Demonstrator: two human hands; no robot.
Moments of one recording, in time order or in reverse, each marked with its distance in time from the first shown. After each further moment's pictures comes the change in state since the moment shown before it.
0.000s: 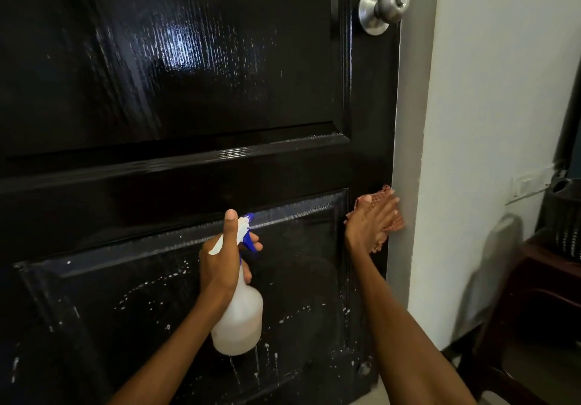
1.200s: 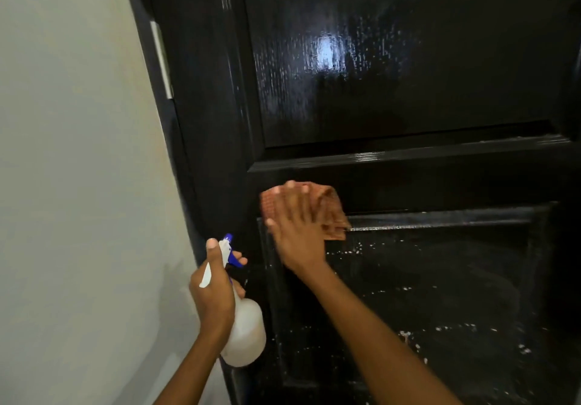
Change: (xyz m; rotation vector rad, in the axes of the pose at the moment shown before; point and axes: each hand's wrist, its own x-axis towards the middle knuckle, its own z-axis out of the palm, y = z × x) left_hand -0.074 -0.007 -0.269 0.146 0.757 0.045; right_hand -0.376 -0.171 0.149 -0.221 -0.445 -1.219
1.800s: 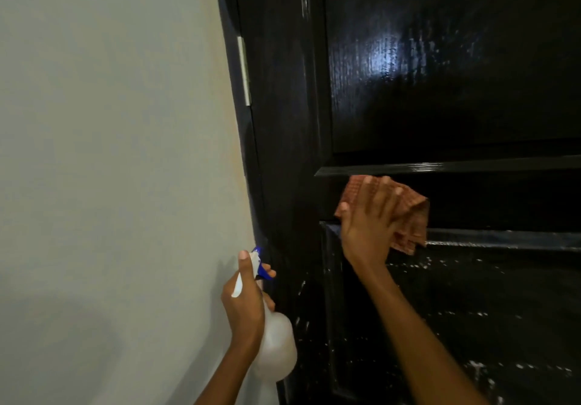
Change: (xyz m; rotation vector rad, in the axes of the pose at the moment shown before) left_hand 0.012 -0.001 -0.057 -0.084 0.097 -0.113; right_hand 0.022 -0.016 -0.009 0.159 0.128 0.315
